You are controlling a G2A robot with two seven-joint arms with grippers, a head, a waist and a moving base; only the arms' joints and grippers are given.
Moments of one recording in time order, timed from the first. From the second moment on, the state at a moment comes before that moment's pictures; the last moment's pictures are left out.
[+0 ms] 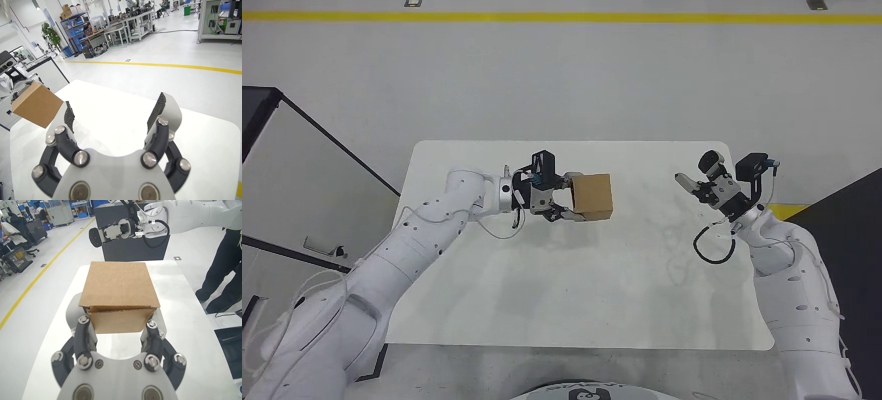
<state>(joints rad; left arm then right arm) 0.73 -1.12 -0.61 -1.09 1.35 -0.94 0.48 -1.36 -1.17 1.63 -1.35 -0.89 -0.79 0.10</state>
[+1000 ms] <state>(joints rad) 0.69 -1.25 -0.45 -0.74 1.49 -0.94 0.62 -1.36 -1.17 1.63 -1.35 -0.89 -0.79 0.10</state>
